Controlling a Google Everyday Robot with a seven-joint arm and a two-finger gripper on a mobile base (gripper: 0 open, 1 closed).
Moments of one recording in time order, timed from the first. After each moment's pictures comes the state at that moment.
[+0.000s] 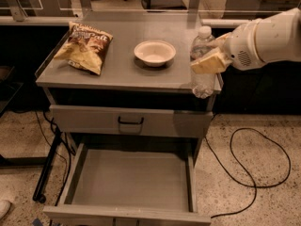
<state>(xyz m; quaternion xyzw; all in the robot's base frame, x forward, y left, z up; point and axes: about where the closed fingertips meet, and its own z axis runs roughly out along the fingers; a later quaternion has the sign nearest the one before) 0.582 -0.143 0.949 -0.45 0.77 0.09 0.45</state>
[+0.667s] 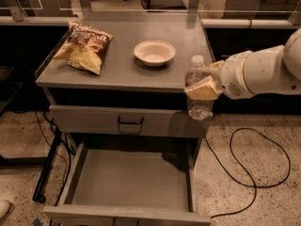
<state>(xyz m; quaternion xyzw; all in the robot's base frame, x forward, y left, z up) 0.550 -0.135 0.896 -0.45 0.78 0.08 0.44</state>
